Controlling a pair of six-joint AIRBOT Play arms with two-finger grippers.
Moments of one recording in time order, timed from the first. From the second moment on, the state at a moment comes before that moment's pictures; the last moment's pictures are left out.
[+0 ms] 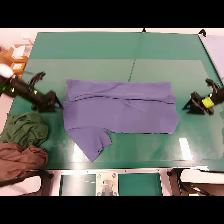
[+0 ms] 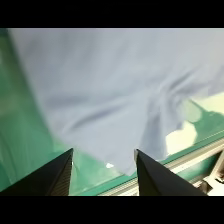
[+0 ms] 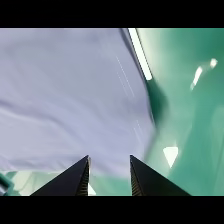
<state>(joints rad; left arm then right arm) 0.17 -1.30 1.05 1.04 -1.50 -1.41 -0.53 -1.40 1.13 -1.23 1.52 1.54</state>
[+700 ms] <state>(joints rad) -0.09 -0.91 0.31 0.80 -0.97 -1.48 -0.56 -0.96 0.42 -1.06 1.10 1.64</state>
